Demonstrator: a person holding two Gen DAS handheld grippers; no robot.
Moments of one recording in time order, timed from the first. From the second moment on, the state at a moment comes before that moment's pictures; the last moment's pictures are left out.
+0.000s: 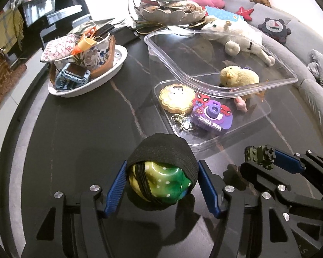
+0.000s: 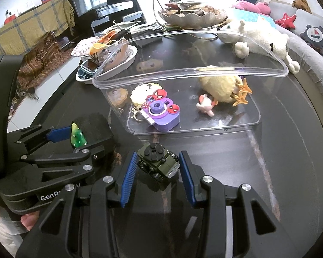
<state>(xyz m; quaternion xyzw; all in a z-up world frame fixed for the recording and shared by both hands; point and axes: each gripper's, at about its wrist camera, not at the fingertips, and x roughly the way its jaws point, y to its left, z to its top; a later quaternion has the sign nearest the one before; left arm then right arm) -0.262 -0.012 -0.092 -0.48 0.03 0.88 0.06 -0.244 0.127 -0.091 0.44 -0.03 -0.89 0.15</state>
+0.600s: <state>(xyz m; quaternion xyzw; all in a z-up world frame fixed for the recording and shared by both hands) -0.217 -0.011 -0.055 -0.46 0.03 0.89 0.06 -0.210 0.135 -0.058 0.41 -0.04 -0.90 0.15</state>
